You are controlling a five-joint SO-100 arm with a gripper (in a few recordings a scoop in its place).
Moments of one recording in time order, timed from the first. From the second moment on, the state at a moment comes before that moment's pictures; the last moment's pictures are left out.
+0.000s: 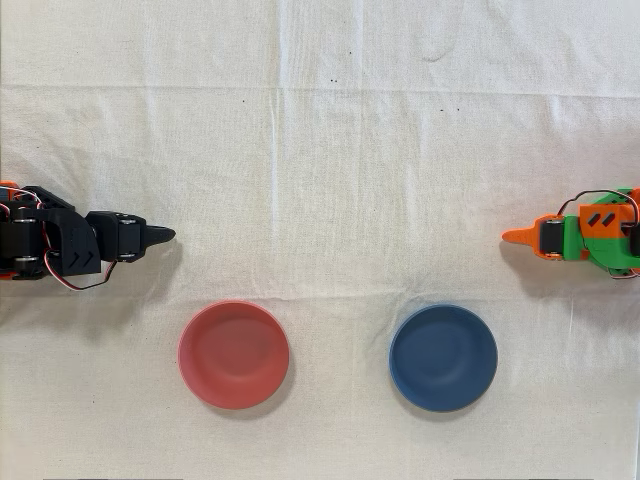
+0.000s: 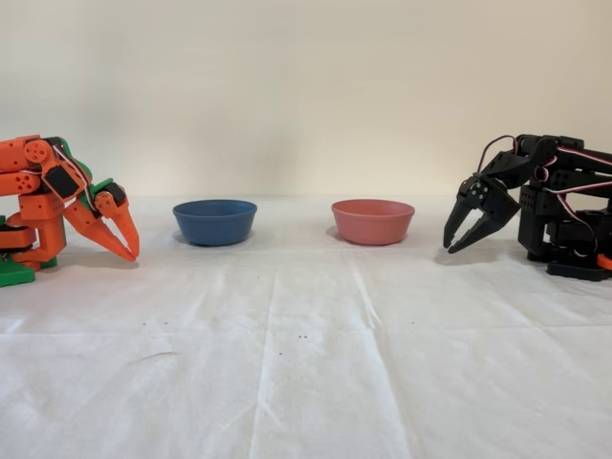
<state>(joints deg) 0.4 189.1 177.0 61.2 8.0</state>
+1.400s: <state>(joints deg) 0.4 189.1 181.0 54.3 5.6</state>
